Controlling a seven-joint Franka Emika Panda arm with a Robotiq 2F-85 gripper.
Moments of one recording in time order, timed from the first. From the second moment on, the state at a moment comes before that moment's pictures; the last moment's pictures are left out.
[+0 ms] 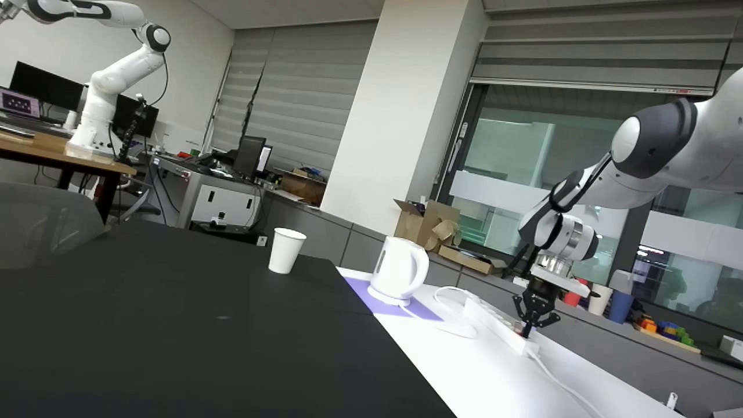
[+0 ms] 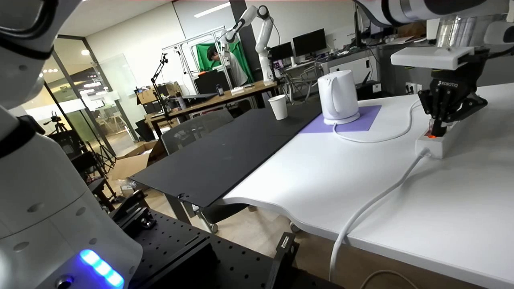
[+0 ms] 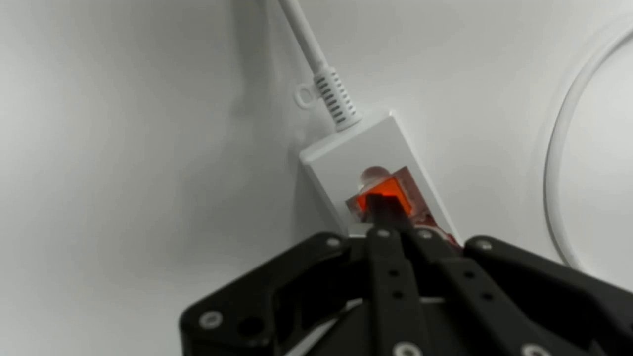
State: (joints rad) arm -0.60 1.04 -0.13 -1.14 0.25 2.03 0.00
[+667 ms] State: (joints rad) arm -0.32 0.89 -0.30 -1.28 -0.03 2.15 0.12
